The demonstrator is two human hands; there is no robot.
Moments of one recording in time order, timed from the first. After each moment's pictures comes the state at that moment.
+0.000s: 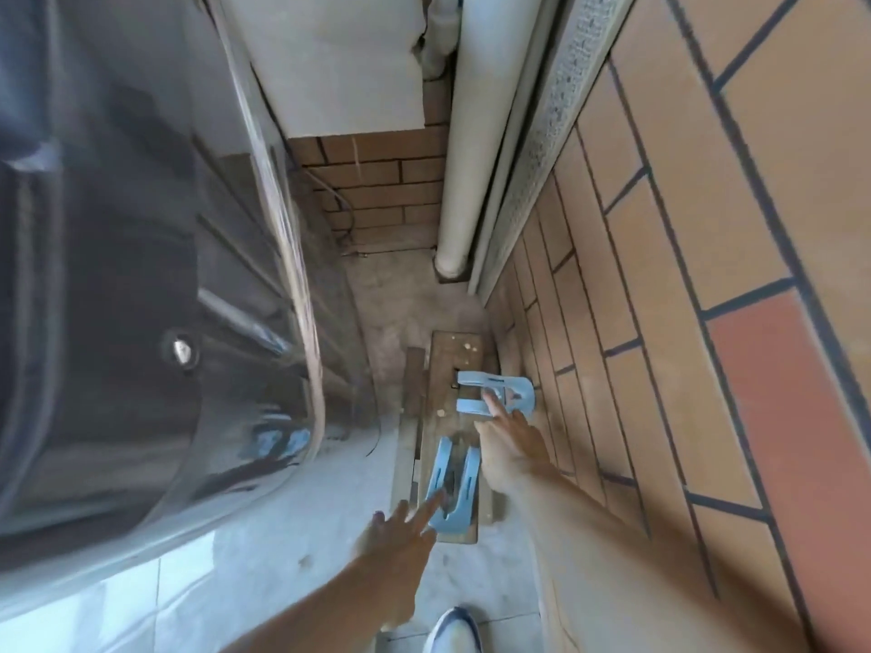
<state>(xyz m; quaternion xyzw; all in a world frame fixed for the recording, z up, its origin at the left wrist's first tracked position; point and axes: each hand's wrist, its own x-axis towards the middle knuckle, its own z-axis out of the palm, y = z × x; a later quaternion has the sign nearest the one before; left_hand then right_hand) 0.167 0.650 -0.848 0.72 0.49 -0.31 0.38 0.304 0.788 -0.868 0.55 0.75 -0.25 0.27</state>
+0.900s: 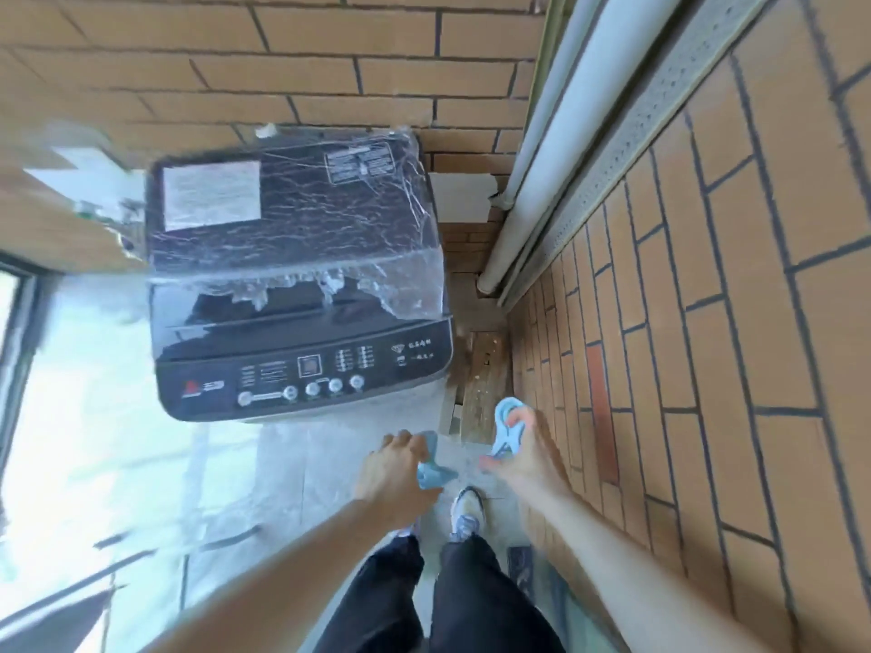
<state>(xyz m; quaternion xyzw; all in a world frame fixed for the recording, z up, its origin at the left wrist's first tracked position) 0.074 0.561 -0.435 0.54 0.74 -0.05 0.40 0.273 0.645 -0.446 0.63 0.62 -0.46 0.02</state>
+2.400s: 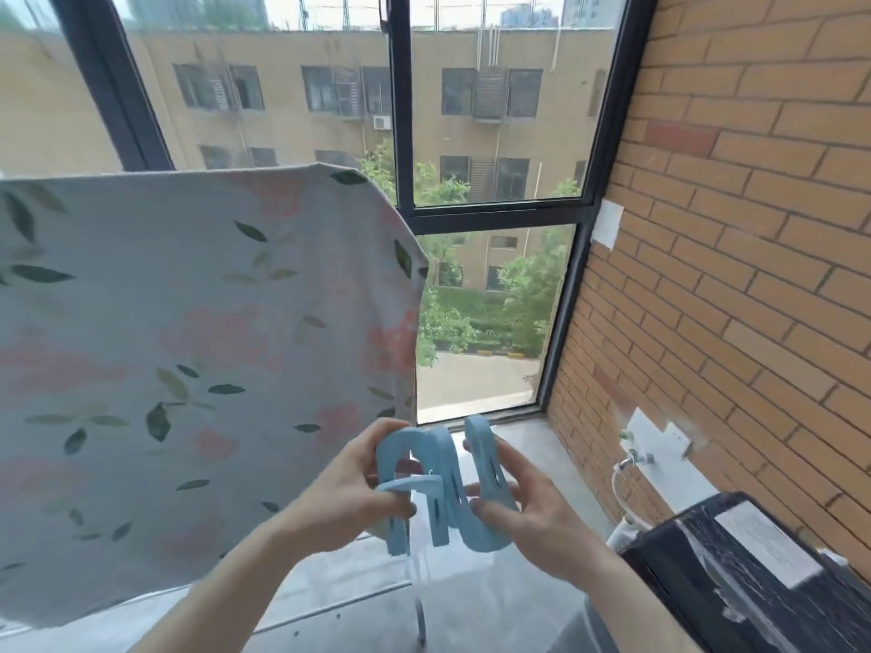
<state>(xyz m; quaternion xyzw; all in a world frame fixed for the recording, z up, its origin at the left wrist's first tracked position) 0.002 0.110 -0.031 0.04 0.77 0.63 0.08 -0.034 0.362 -0.068 -0.17 0.74 -0.63 0.17</state>
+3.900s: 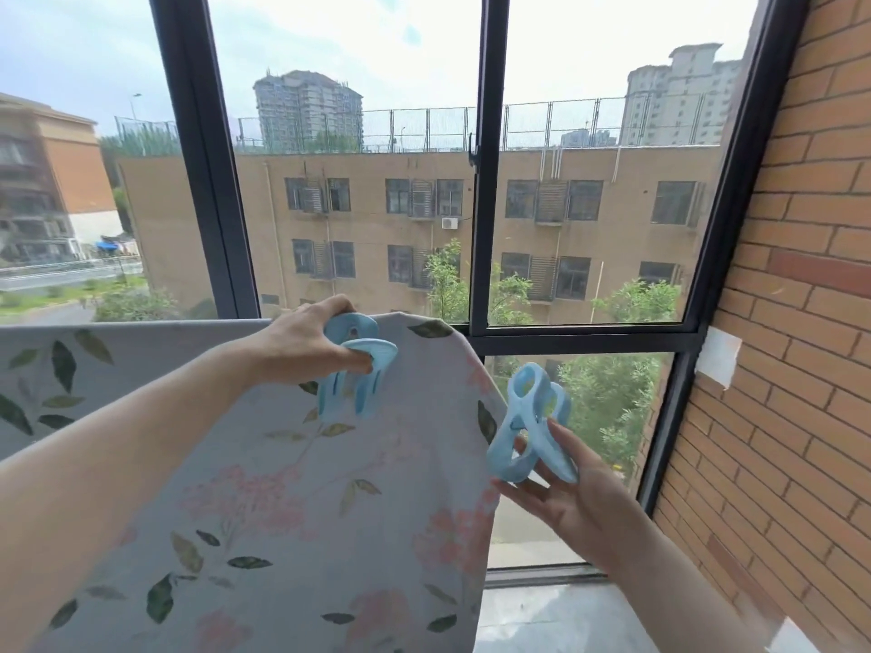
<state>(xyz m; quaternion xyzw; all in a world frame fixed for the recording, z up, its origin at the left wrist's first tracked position) -0.252 -0.104 0.188 -0.07 0.96 0.23 -0.12 -0.301 0.228 0.054 -0.02 0.39 -0.88 0.26</state>
